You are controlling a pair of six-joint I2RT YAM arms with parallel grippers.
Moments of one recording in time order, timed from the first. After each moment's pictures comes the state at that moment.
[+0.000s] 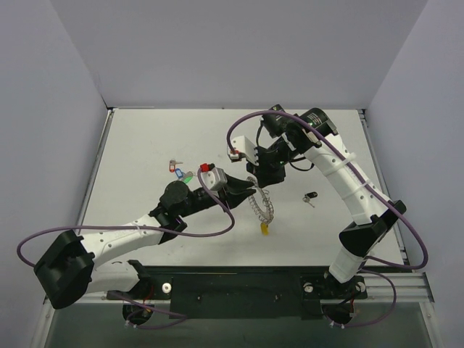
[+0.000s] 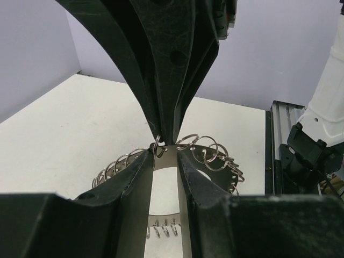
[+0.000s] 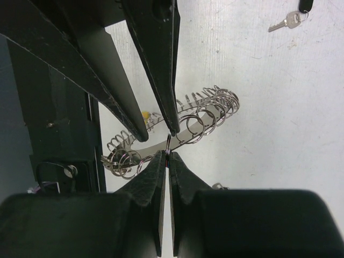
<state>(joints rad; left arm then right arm) -0.86 1.20 0.61 0.80 0.37 -0.14 0.68 1.69 2.01 -1.54 -0.45 -0.84</state>
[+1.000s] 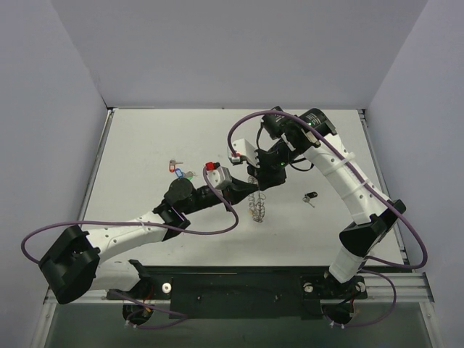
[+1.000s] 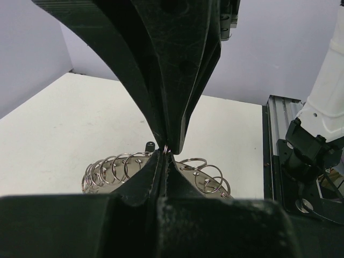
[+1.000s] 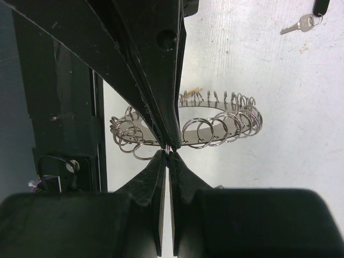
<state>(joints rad) -0.86 1.26 0.64 0.82 0.41 -0.13 0.67 1.69 1.99 -1.56 -0.48 -0.89</state>
